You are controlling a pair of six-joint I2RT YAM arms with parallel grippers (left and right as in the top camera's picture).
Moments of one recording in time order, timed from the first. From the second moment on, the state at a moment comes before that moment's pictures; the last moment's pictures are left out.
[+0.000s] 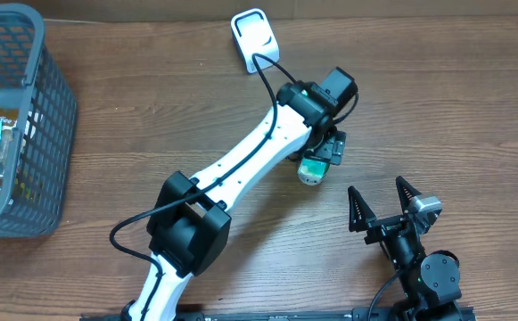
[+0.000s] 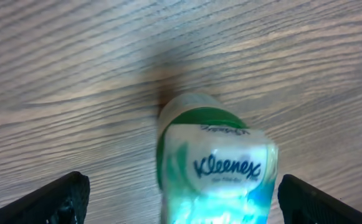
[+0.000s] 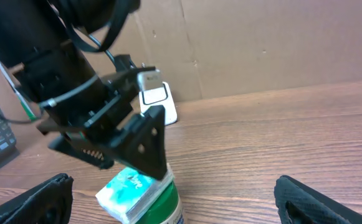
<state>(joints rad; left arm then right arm) -0.75 2.18 2.00 -1.18 0.00 -0.51 0.29 0.01 0.02 -0.03 0.02 0.25</state>
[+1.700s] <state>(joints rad) -0.58 2.19 1.96 -1.28 0.49 -0.15 0.29 0.01 0.02 -0.03 0.02 0.25</state>
